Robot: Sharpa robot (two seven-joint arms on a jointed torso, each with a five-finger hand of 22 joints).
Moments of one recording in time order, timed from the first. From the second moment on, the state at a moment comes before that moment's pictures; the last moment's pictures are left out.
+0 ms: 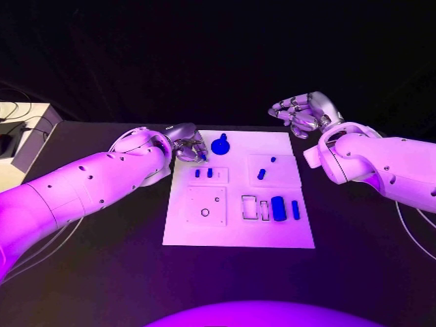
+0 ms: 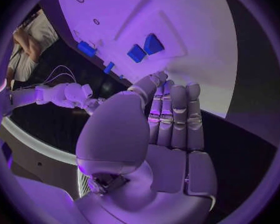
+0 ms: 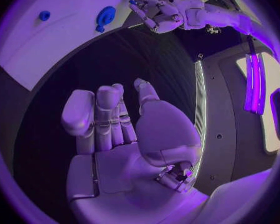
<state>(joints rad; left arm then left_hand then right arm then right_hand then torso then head) 1.17 -0.47 0.06 1.06 -1.40 -0.14 0.01 1.41 -0.08 0.33 -0.13 0.36 1.22 0.11 0.06 0.07 1.30 0.06 0.06 0.06 1.11 -0.01 1.27 0.40 0.17 1.04 0.01 0.74 1.29 1.24 -0.86 -0.06 1.40 -0.70 -0.66 0.17 1.13 0.04 -0.14 -0.06 0.58 1.02 0.12 0.08 0.25 1.08 0.02 0.84 0.80 1.44 -0.06 0.87 0.85 0.08 1.47 -0.07 0.97 1.31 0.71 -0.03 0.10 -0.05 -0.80</state>
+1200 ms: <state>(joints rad) 1.16 -0.46 0.06 1.05 -1.40 -0.12 0.01 1.41 -0.08 0.32 -0.13 0.36 1.22 0.11 0.06 0.06 1.30 0.06 0.06 0.06 1.11 -0.01 1.27 0.40 0.16 1.04 0.01 0.74 1.29 1.24 -0.86 -0.06 1.40 -0.70 -0.66 0.17 1.13 0.04 -0.13 -0.06 0.58 1.03 0.12 0.08 0.25 1.08 0.02 0.84 0.81 1.44 -0.06 0.87 0.85 0.08 1.47 -0.07 0.97 1.31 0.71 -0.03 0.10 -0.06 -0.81</state>
